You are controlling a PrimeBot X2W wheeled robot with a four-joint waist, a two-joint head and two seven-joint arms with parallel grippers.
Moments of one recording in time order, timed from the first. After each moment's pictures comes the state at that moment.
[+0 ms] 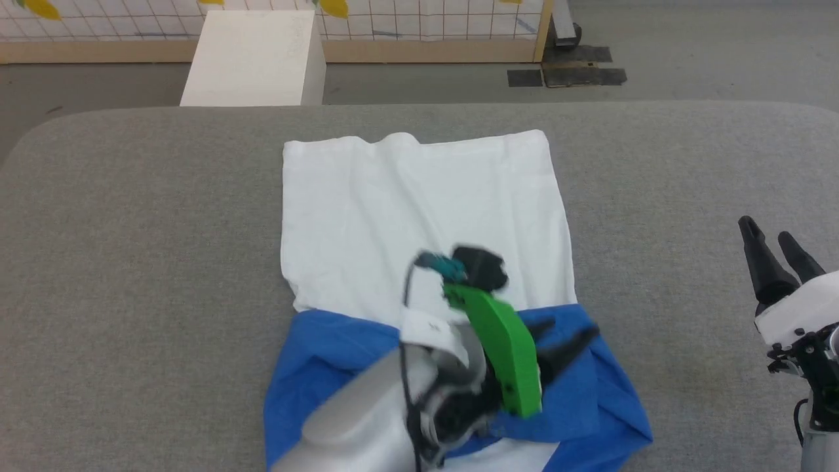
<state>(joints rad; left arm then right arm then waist) -0.54 0.05 -0.90 0.28 -1.12 0.05 0.35 -0.22 -0.05 -0.36 0.01 0.46 0.13 0.45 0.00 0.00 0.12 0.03</state>
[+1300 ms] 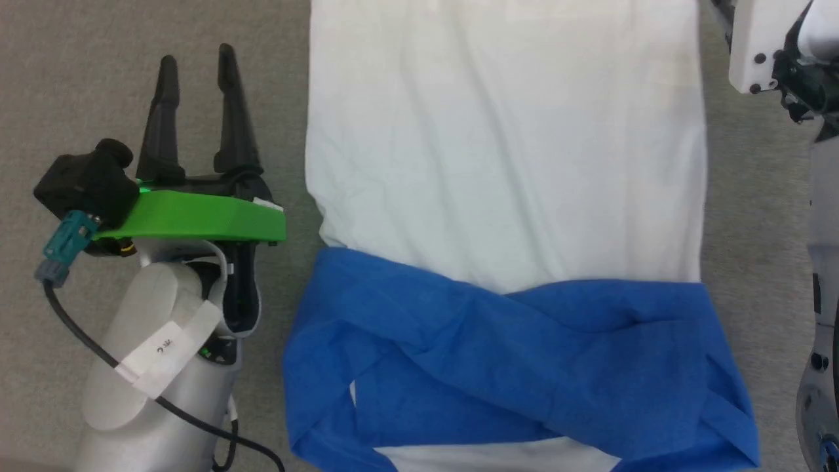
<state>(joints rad) -0.50 0.27 -0.28 -0.01 -0.64 0.21 -0.26 -1.00 -0.19 -0.05 0.40 0.05 0.13 0.86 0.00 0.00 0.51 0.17</state>
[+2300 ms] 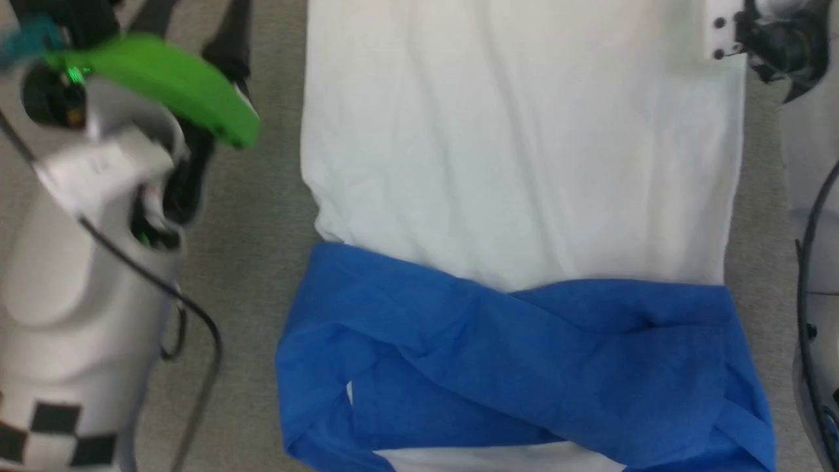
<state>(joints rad) -0.77 0.33 -0.27 0.09 -0.60 0.07 0.15 -1.13 -0.17 0.07 0.52 0.06 0.13 0.85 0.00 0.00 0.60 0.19</state>
